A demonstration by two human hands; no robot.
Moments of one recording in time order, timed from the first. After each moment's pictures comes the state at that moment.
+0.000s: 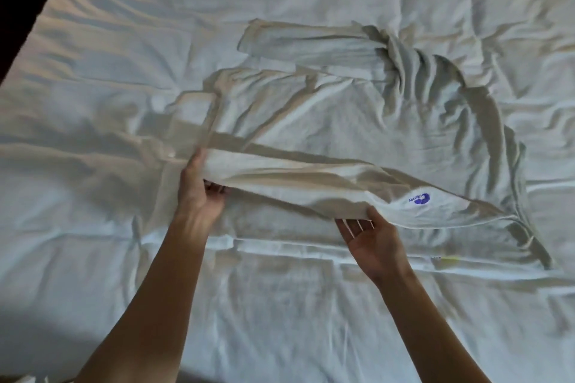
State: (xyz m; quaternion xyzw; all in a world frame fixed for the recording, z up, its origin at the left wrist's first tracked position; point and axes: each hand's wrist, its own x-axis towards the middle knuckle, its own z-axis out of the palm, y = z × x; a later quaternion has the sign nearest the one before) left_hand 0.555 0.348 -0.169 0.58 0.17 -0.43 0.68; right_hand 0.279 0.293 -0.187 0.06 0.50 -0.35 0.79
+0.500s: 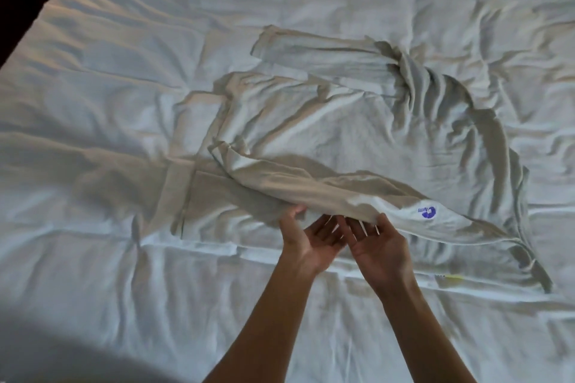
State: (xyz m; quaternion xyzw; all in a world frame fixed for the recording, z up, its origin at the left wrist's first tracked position) left_hand 0.409 0.338 -0.173 0.36 0.38 -0.62 0.58; right_hand 0.291 0.293 -0.182 0.01 0.41 -0.40 0.82
